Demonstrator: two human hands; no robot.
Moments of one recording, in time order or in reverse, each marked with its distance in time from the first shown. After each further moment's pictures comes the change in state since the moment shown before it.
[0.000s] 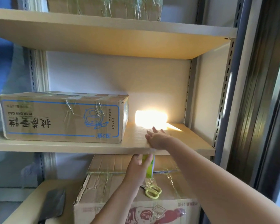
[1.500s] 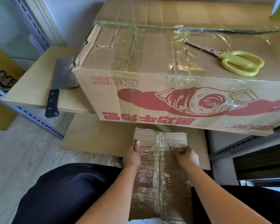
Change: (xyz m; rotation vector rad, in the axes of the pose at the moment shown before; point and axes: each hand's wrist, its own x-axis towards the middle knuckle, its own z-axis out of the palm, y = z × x) left_hand -0.073 -0.443 -0.072 0.515 0.164 -0.866; right_hand -0.043 0.006 0.533 0.650 -0.330 0.685
